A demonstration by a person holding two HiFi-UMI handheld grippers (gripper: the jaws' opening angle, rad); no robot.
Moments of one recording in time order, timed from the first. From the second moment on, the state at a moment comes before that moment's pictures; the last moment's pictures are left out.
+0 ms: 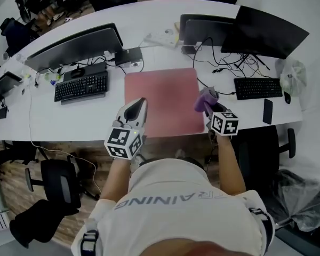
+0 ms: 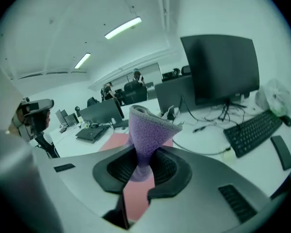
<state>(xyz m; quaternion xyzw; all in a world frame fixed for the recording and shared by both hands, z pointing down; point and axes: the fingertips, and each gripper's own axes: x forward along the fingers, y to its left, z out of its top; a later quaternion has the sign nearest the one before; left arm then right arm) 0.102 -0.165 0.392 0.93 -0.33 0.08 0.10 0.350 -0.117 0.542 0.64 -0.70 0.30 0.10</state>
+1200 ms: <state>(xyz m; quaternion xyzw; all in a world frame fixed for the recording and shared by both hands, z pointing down) -0.028 -0.211 0.342 0.93 -0.37 0.04 0.07 0.206 -0.165 0.346 0.66 -0.75 0.04 0.05</state>
